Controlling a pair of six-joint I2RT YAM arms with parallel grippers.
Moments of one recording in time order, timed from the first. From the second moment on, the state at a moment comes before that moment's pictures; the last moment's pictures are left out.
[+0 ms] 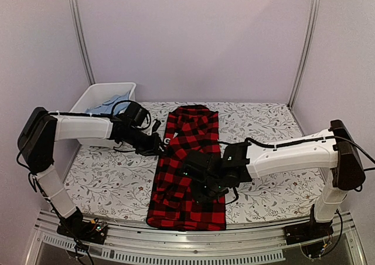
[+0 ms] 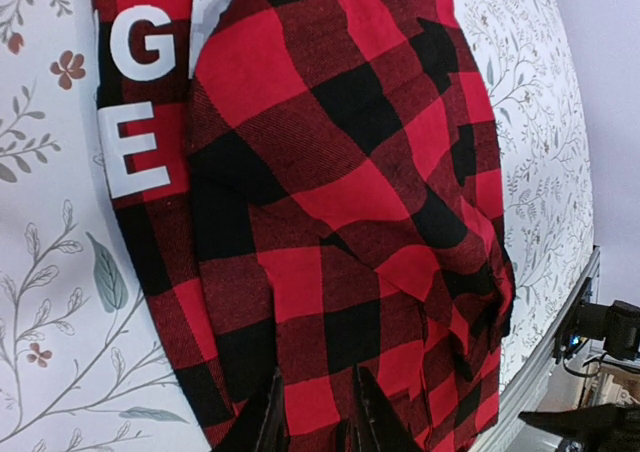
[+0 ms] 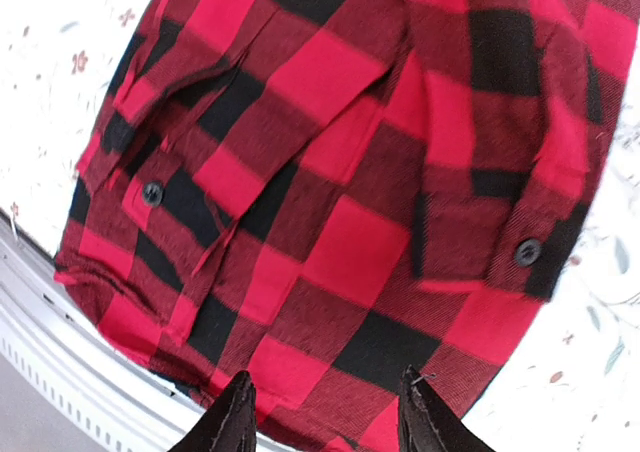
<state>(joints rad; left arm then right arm) -0.57 1.73 1.08 -0.33 0.38 -0.51 1.30 1.82 1.35 -0.76 0.18 0.86</state>
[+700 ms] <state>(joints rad) -0.57 1.75 1.13 -0.33 0.38 -0.50 1.20 1.98 1.35 -0.75 0.28 0.75</state>
